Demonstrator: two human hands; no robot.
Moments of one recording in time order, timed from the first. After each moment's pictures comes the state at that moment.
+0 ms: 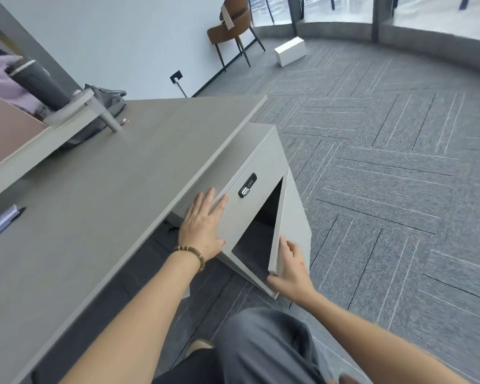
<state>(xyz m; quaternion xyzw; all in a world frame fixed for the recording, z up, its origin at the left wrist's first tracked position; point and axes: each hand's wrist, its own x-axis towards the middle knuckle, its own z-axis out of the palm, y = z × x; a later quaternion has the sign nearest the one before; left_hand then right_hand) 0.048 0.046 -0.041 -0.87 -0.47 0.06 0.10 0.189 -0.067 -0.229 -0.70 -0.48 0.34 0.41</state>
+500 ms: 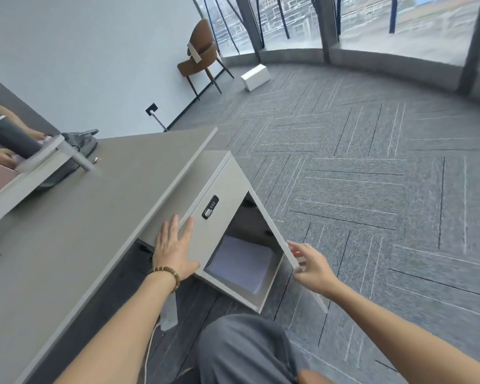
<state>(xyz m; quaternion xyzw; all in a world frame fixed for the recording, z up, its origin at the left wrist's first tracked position) 0.075 0.023 -0.036 -0.83 -0.53 0.11 0.11 0.314 -0.137 -0.226 -0.69 -0.44 0.35 0.46</state>
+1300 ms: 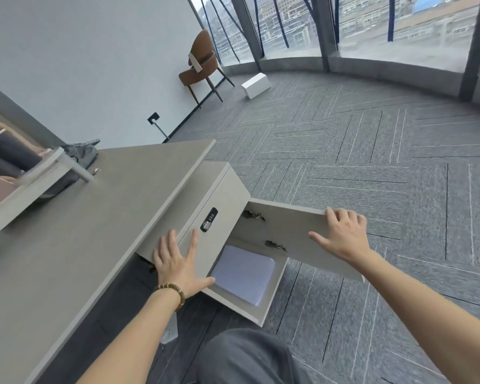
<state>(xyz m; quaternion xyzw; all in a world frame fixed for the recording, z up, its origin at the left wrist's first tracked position) 0.088 0.023 -0.057 -0.81 -0.55 0.13 0.19 0.426 -0.105 -0.207 -0.87 -0.45 0.03 0.20</state>
